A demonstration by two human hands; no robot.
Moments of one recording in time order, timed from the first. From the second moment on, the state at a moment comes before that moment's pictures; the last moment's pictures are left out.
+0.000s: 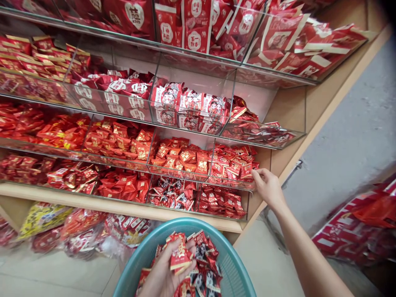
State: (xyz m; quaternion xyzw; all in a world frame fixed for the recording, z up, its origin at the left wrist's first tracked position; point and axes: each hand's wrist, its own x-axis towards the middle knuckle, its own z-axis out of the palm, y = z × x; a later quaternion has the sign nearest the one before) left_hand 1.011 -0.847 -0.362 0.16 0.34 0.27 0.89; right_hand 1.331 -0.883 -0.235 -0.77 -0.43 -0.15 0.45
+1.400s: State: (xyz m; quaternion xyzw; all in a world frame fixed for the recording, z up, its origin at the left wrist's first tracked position) left_hand 0.999 -0.846 -0.360 0.19 0.31 0.27 0.89; right_hand 1.147 -0.903 -0.319 -0.61 -0.42 0.35 0.57
